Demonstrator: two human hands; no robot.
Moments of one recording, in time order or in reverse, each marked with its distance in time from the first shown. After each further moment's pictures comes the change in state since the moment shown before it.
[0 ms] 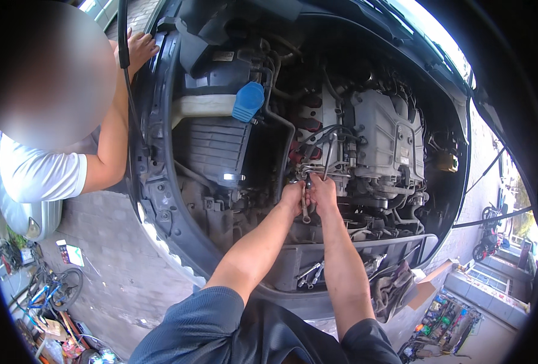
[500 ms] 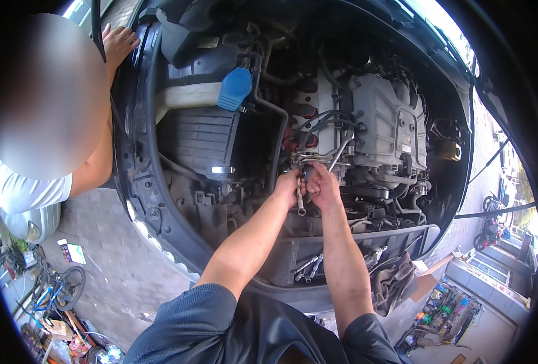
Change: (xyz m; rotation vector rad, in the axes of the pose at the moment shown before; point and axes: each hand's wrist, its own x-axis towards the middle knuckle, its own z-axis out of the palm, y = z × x) left_hand 0.013 0.001 -0.002 -0.106 0.061 -0.025; right_hand 0.019 0.013 -0.025 0.479 -0.259 0.034
